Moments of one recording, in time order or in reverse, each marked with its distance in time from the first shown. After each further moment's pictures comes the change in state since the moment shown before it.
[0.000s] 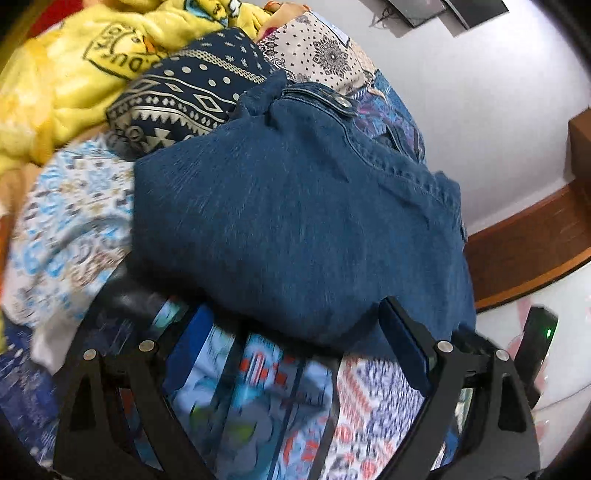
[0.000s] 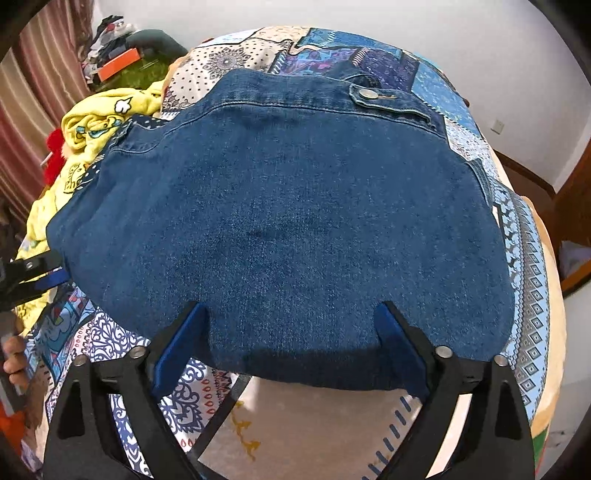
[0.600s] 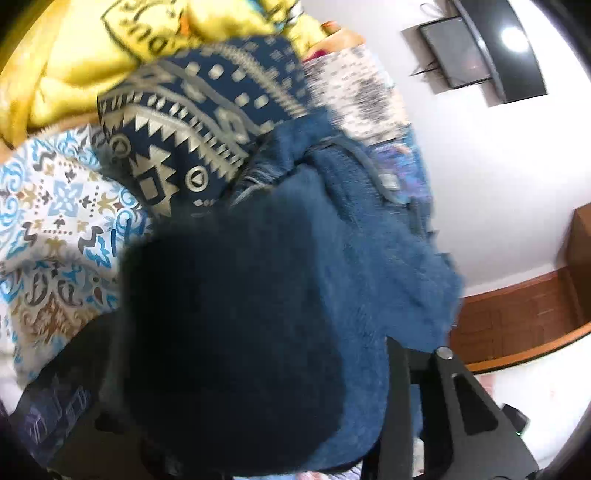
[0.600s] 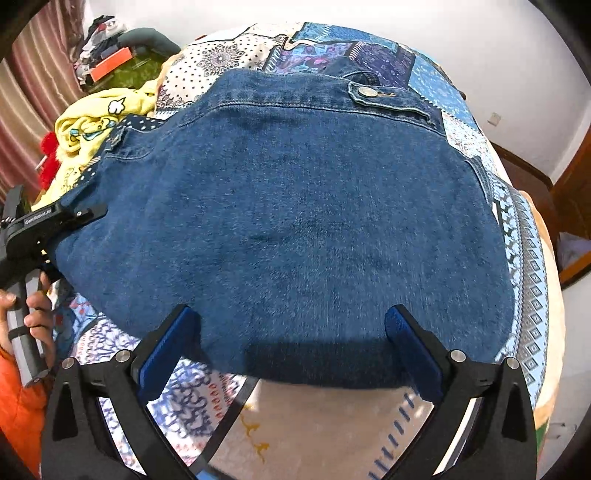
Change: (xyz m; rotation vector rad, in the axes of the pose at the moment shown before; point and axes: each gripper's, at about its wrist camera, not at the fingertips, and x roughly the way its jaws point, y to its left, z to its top) left arm 0.005 0.014 0.030 -0.246 -0.106 -0.110; right arm -0.011 0.007 0.005 0.033 0.030 -0.011
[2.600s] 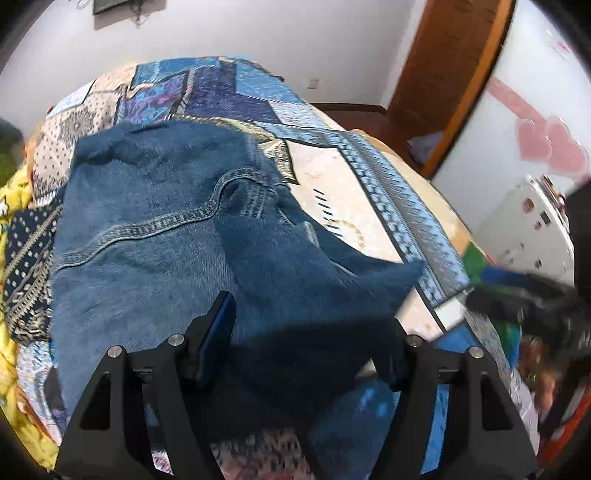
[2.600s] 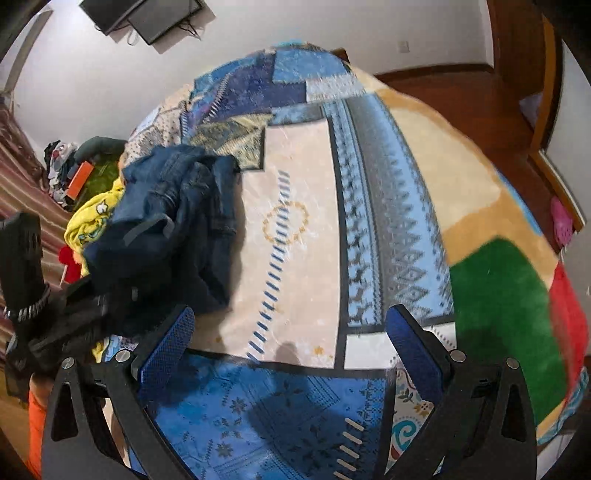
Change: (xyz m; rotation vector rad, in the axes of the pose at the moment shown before) left arm 0.053 -0.234 -0.213 1.094 0.329 0.194; right arm -0.111 -0.119 -0.110 0.441 -0.141 0.088
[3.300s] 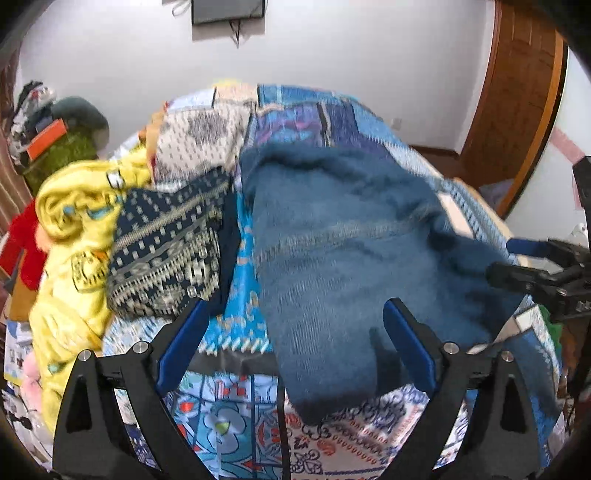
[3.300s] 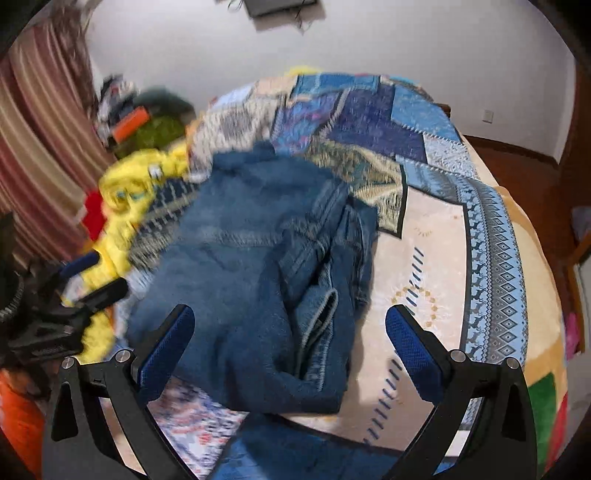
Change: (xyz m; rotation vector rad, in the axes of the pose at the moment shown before) left arm -0.064 0.121 -0.041 -0.159 -0.119 0.257; right arm 0.071 0.120 0.023 -0.364 0.017 -0.011
